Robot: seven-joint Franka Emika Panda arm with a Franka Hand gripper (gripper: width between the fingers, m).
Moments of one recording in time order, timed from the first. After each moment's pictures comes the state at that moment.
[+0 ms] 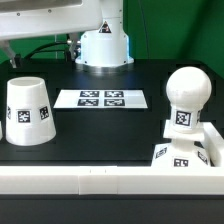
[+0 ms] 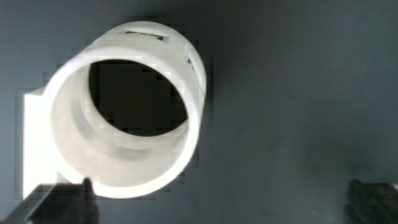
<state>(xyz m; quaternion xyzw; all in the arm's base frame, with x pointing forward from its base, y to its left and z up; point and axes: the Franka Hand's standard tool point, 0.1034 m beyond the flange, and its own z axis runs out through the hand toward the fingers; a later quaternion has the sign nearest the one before) 0.506 -0.129 0.130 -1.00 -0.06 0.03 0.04</state>
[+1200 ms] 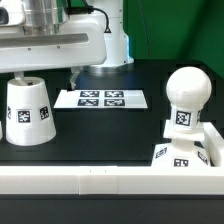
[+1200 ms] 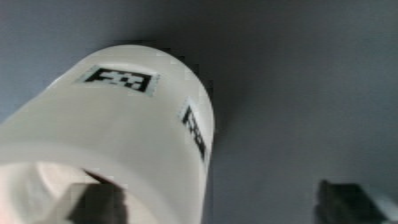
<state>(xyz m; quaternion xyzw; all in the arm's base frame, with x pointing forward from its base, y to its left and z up) 0.491 -0.125 0.075 -1.00 -0.06 0.03 0.02</state>
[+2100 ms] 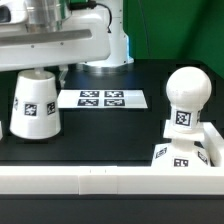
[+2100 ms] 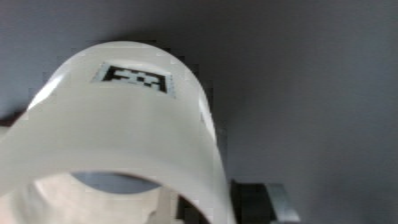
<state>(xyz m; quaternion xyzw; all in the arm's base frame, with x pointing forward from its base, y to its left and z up) 0.496 -0.104 0.097 -1.00 -0.07 0.05 0.04</state>
